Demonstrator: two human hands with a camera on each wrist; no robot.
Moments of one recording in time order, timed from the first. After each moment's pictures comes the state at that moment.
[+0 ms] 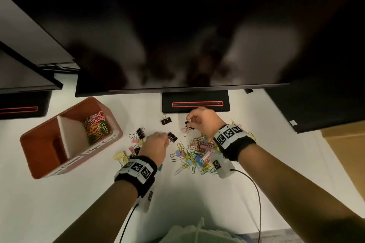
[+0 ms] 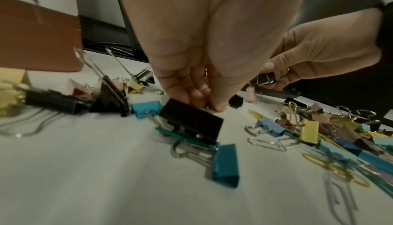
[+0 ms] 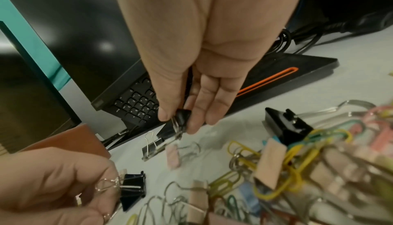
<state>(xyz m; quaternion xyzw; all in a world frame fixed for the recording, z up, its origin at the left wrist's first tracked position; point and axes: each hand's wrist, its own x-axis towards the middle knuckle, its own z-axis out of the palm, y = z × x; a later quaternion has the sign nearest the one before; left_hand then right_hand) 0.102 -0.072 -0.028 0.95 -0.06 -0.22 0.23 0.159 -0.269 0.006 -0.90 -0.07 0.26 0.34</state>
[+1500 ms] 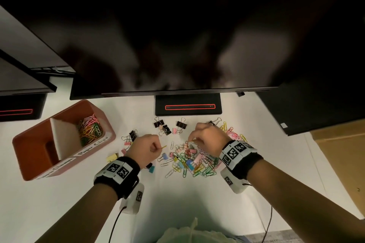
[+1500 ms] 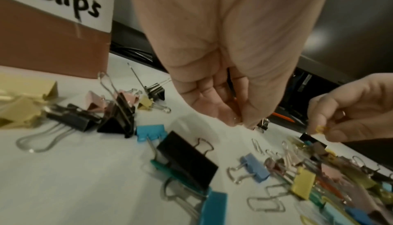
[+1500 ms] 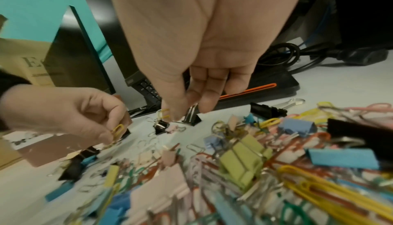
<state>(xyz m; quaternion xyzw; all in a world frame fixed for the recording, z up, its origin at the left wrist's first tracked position) 0.103 -0.063 -0.010 0.91 -0.06 -0.24 0.33 0.120 -0.308 0.007 -0.92 -0.21 0.26 0.21</state>
